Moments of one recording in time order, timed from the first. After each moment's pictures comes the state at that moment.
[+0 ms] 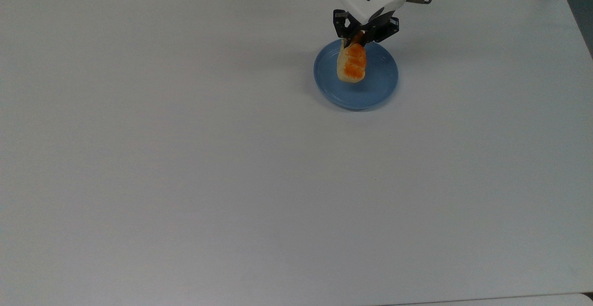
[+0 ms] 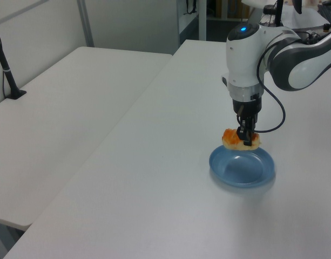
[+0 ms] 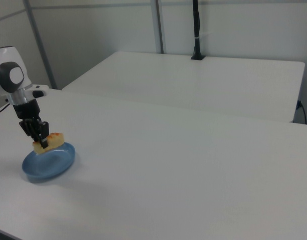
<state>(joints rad) 0.45 0.11 0.02 -1.97 -0.12 1.95 0.56</state>
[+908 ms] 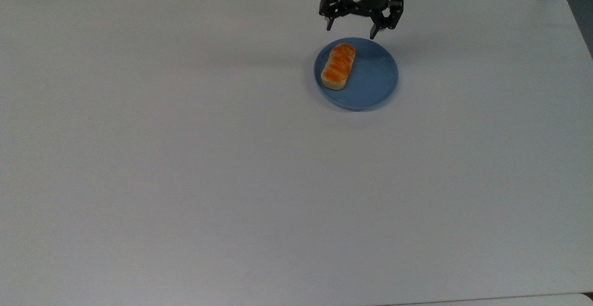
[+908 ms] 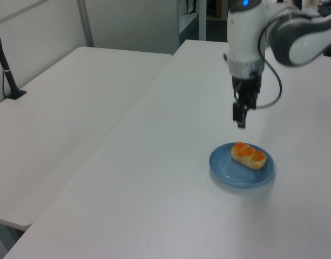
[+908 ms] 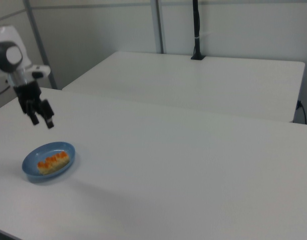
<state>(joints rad) 0.40 0.05 0.02 -1.87 -0.13 1.82 0.57</state>
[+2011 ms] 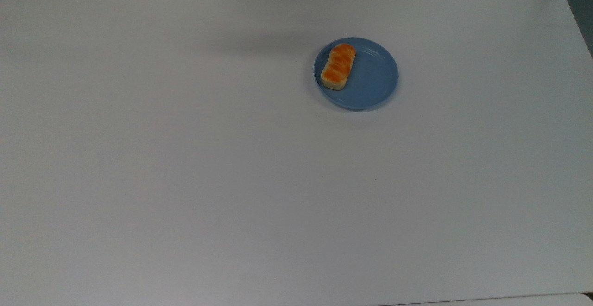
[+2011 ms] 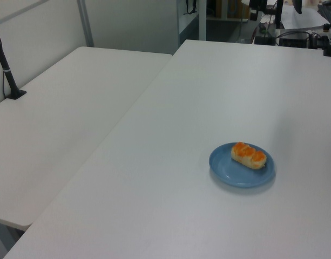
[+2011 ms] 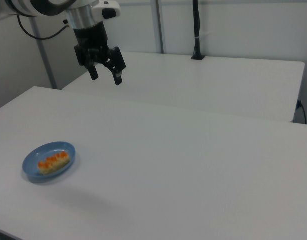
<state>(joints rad) -0.09 -0.03 -0.05 -1.54 -0.03 1.62 -0.05</state>
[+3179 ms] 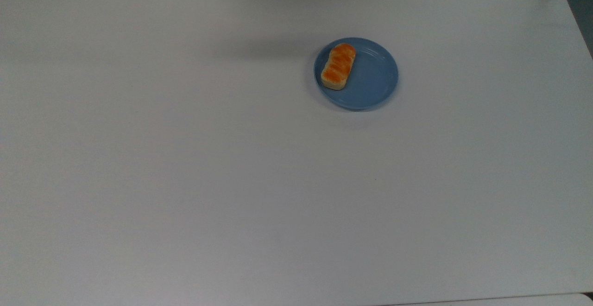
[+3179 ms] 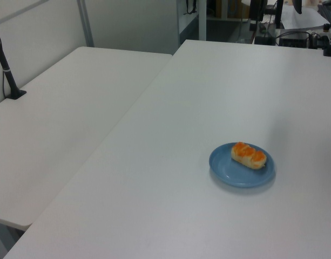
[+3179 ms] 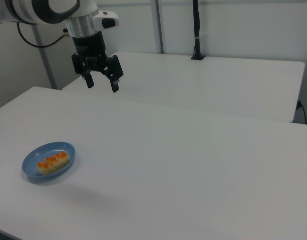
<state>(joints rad) -0.09 -0.01 -0.02 -1.57 -0.03 1.62 -0.10</state>
